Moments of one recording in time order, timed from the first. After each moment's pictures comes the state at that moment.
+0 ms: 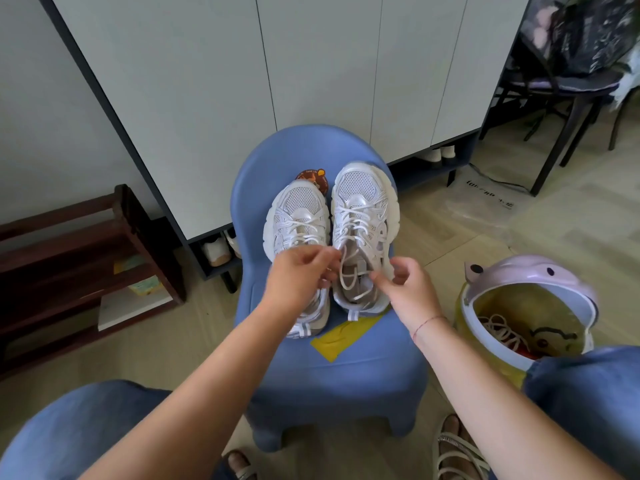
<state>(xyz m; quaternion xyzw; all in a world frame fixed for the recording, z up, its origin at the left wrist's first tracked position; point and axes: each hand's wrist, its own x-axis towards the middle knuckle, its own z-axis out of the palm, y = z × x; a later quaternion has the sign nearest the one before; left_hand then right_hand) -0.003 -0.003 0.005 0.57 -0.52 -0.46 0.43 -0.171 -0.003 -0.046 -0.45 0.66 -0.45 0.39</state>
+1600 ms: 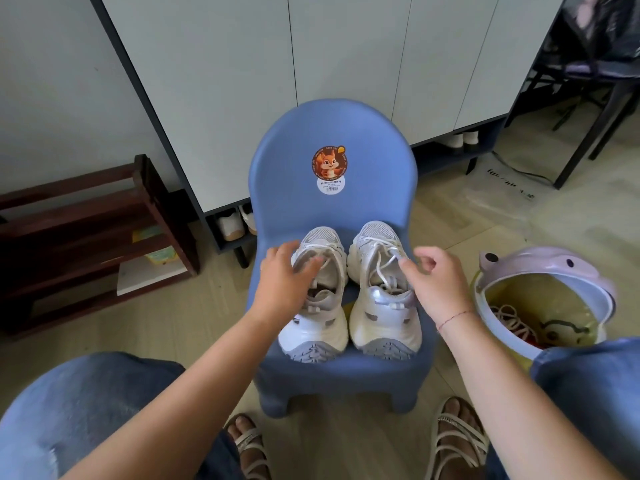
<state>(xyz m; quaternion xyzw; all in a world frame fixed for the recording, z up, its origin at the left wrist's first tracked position) 0.035 0.018 -0.036 0.68 -0.54 -0.34 0.35 -0.181 0.019 -0.036 -0.50 0.71 -0.38 0.30</state>
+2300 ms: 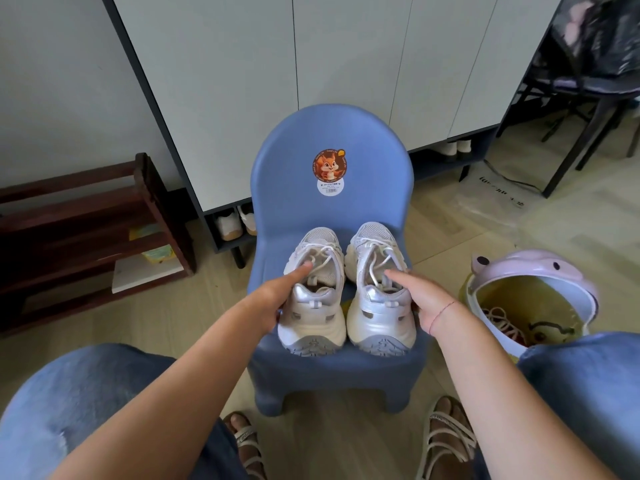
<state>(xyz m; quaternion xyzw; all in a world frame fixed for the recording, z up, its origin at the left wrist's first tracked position) 0.052 0.016 -0.052 0.66 -0.27 -0.64 0.27 -0.184 0.003 -0.070 -0.31 0.62 -0.36 0.62</state>
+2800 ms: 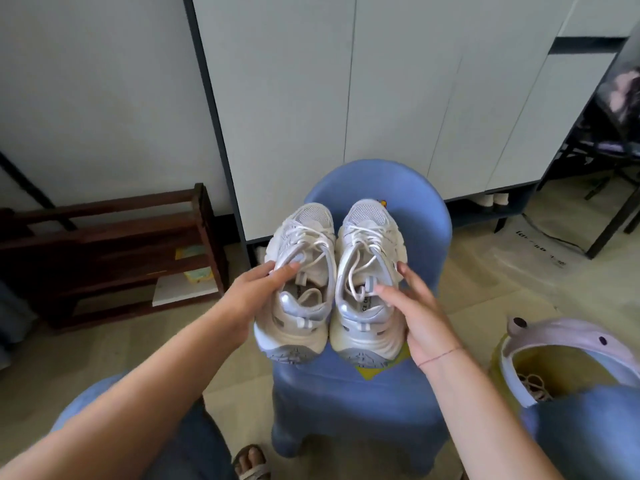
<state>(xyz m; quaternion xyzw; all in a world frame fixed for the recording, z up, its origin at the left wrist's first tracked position) 0.122 0.040 0.030 0.62 -0.40 -0.52 0.44 -0.110 0.022 0.011 -0.38 0.44 -0.53 0.62</state>
